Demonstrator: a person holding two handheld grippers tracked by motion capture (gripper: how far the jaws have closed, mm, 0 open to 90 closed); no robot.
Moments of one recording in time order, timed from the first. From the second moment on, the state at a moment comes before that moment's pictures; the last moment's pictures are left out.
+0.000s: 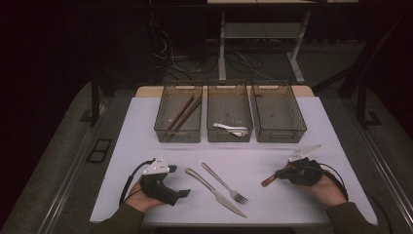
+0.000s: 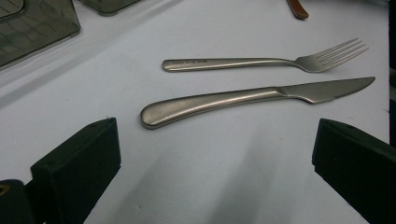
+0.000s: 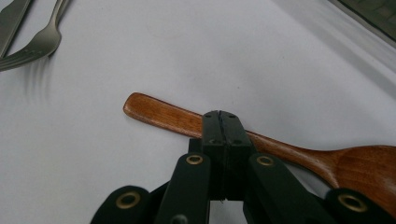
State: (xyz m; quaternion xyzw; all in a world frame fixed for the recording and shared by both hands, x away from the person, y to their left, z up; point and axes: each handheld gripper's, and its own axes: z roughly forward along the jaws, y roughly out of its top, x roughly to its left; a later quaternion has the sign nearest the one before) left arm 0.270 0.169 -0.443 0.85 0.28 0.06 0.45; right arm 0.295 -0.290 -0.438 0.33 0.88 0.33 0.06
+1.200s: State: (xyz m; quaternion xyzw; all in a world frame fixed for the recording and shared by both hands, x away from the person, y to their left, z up) left arm 0.270 0.168 -0.444 0.85 0.28 0.06 0.45; right arm 0.371 -0.311 -0.431 0.41 0.85 0.29 0.15
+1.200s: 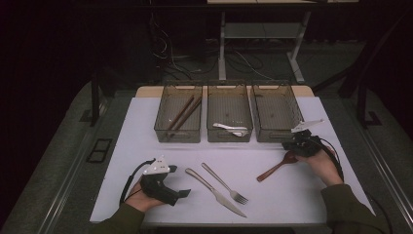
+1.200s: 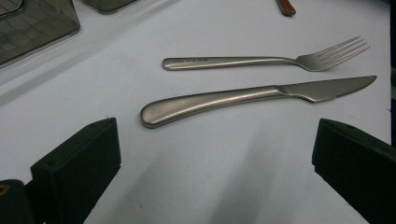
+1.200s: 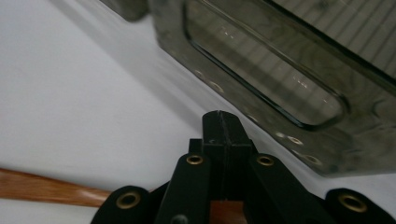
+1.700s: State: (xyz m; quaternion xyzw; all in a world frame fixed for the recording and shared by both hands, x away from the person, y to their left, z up) left arm 0.270 0.169 -0.444 0.85 0.27 0.06 0.45; right arm 0.363 -0.334 -0.438 0.43 0.85 0.26 0.14
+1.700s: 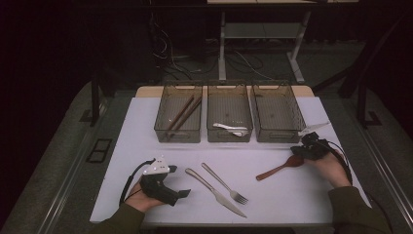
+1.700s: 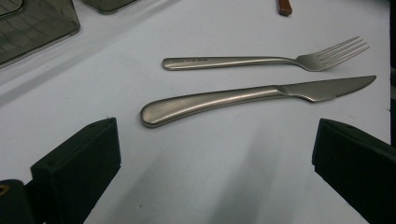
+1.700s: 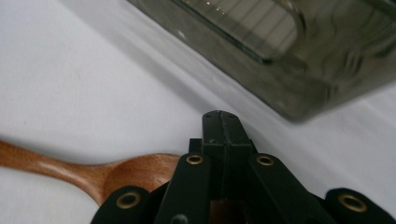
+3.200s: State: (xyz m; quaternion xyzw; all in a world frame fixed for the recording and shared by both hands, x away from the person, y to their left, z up) left arm 0.271 0.167 -0.444 0.85 0.27 0.06 0.45; right arm 0.310 -0.379 -0.440 0.40 0.85 0.33 0.05
